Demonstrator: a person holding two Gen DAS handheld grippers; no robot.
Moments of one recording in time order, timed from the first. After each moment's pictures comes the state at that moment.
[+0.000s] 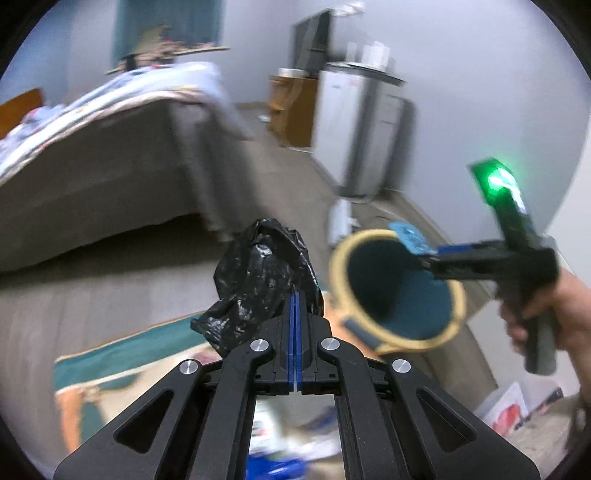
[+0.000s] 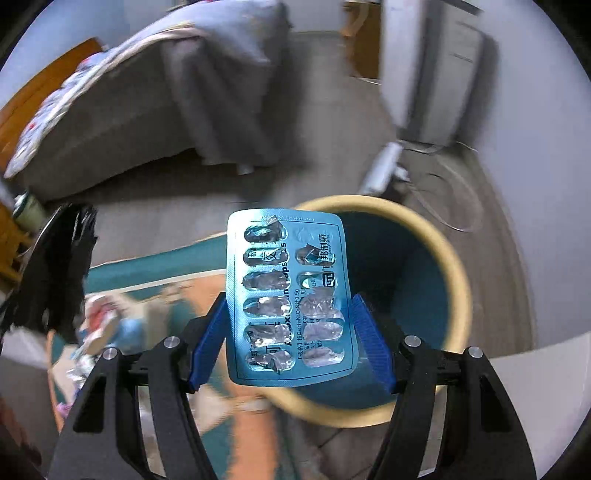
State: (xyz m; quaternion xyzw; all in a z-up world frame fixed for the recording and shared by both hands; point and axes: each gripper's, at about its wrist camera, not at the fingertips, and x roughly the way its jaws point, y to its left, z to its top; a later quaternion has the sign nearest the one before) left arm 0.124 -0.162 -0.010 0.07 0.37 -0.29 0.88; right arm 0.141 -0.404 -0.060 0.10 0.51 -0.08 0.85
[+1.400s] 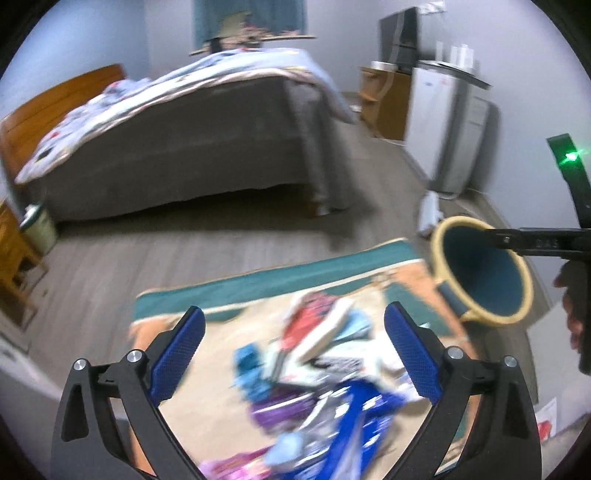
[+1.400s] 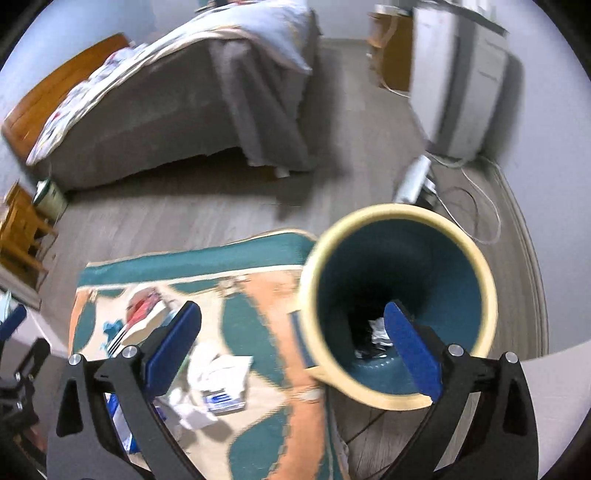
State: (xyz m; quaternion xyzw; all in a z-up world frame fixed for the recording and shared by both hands) left arm 0.093 -0.044 -0.011 0.07 0.39 -0.09 0.91; right arm 0.134 -0.300 -0.037 0.07 0.49 0.00 0.87
